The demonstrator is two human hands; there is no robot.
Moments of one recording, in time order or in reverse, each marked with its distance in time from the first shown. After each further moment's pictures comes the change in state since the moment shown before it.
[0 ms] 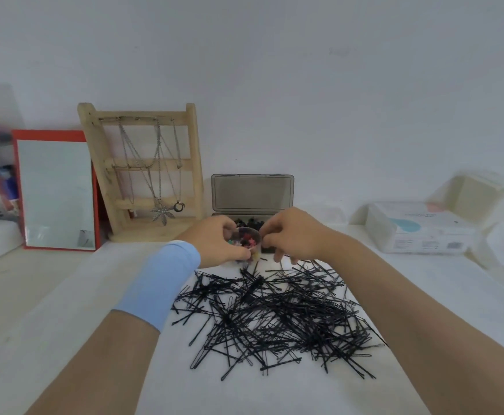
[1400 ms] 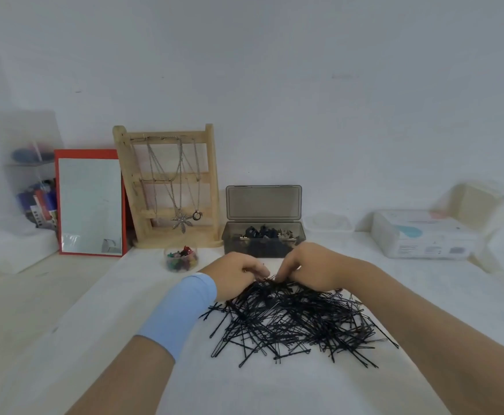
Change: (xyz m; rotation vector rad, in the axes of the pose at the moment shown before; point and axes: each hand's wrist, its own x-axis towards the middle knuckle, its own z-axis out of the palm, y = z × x) left_hand -0.047 0.002 0.022 -0.170 -0.188 0.065; right_hand -0.036 0.012 0.011 -0.321 -0.166 -0.080
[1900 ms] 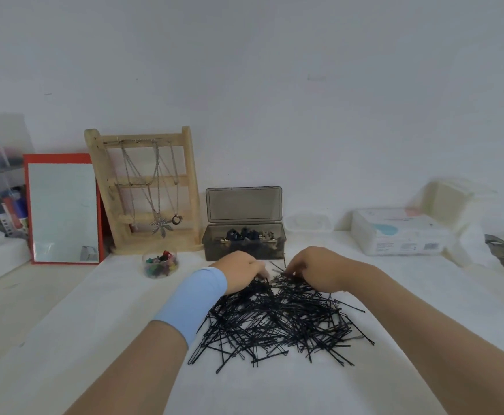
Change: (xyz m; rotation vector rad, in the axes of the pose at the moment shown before) left_hand 0.030 0.038 0.019 0.126 -0.097 -0.103; right_hand -0.018 0.037 -0.005 -0.026 0.007 0.222
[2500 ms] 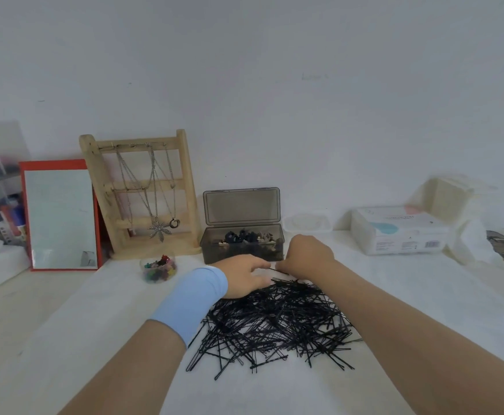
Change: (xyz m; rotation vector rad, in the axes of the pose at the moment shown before) left_hand 0.006 -0.001 -0.002 0.201 -0.051 0.133; right_hand 0.044 -0.010 0.014 -0.060 0.317 0.248
